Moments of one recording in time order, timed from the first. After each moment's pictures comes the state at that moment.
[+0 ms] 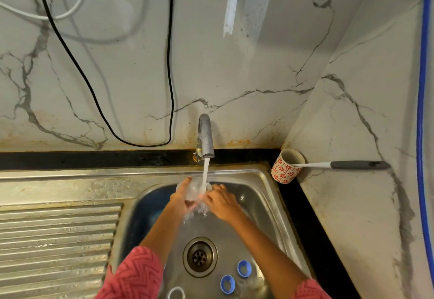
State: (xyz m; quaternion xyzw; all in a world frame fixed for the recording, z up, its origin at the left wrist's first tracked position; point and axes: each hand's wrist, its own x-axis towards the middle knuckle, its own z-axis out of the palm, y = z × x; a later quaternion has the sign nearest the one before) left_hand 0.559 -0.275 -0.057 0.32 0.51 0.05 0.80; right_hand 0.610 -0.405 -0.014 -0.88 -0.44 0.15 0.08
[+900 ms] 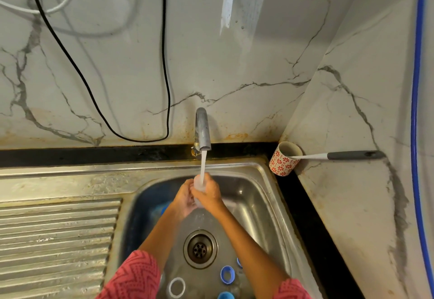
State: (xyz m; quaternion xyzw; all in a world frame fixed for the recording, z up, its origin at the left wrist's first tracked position) left_hand 0.549 -0.303 -0.041 0.36 0.42 -0.01 0.83; right_hand 0.576 -0.382 -0.005 -0.85 -0.19 0.24 0.44
